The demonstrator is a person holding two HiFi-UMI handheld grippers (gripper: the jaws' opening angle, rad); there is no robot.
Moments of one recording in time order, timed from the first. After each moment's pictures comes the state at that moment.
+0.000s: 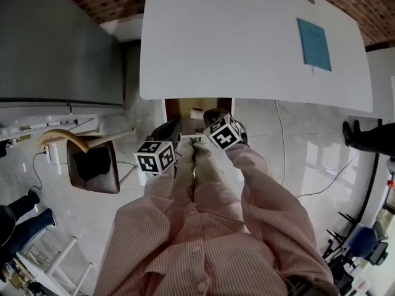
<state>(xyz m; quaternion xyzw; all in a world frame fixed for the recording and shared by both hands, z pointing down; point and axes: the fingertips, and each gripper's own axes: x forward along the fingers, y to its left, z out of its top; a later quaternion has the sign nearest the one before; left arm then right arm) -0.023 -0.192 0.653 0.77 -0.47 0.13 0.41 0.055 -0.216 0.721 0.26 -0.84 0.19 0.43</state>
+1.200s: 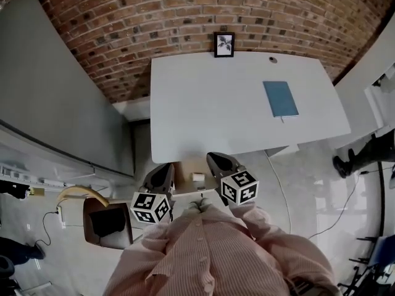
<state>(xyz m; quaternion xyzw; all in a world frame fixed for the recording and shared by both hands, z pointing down) -0.040 -0.221 0.457 0.85 -0.49 0.06 0.20 0.082 -0.244 0.463 0.41 -0.88 0.22 0.07</state>
